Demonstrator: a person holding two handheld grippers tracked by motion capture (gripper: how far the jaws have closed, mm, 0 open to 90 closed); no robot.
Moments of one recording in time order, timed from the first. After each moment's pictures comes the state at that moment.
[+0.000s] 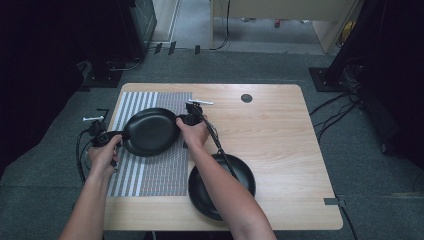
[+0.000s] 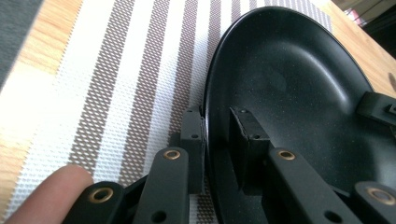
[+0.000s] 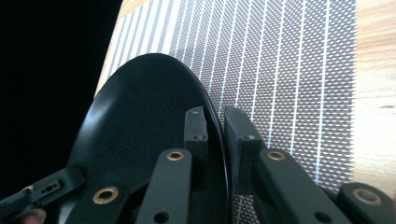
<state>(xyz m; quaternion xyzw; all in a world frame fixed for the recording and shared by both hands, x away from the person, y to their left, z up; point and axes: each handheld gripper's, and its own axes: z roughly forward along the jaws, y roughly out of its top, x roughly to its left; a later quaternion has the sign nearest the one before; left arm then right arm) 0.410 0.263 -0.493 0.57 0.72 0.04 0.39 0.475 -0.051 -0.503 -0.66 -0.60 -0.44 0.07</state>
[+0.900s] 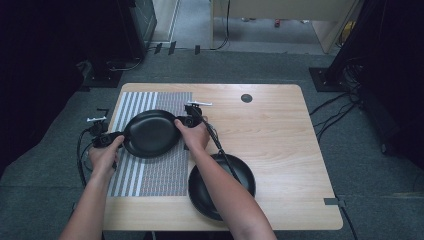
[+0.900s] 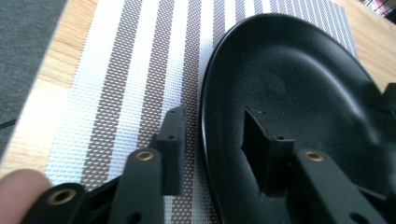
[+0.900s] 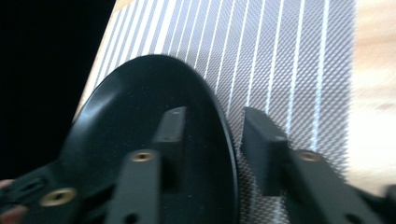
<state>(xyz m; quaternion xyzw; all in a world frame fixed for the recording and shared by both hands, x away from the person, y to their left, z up) 0.403 0.256 -0.490 0.60 0.70 0.09 0.38 0.471 -0.051 -0.506 -0.65 -0.62 -0.44 0.03</state>
